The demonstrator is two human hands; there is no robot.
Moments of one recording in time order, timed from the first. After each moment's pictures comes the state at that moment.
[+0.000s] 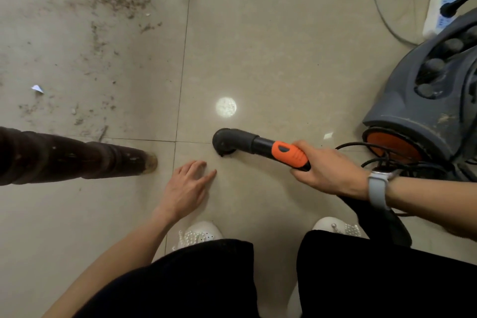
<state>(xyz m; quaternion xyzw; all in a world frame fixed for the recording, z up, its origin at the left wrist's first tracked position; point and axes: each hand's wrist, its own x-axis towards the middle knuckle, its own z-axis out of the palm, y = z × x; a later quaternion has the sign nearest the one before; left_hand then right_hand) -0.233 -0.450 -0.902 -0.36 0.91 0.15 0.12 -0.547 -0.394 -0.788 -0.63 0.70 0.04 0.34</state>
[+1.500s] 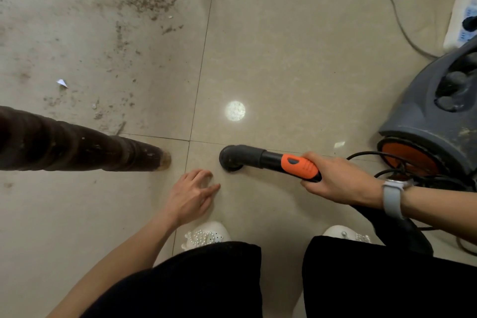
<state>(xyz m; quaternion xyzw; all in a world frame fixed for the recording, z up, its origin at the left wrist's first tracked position) -0.210 -0.440 -0.898 -0.36 0.91 0.16 0.11 -0.543 -0.394 -0.788 -0.64 0.67 0.07 0.37</state>
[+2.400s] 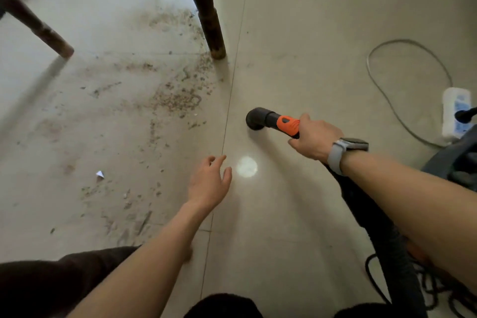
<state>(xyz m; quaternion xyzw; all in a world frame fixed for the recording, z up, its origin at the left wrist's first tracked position) -0.311 -0.631 -0.788 -0.61 0.74 0.28 -0.03 -0.551 -0.631 -0.724 -0.56 0.79 0.05 0.22</state>
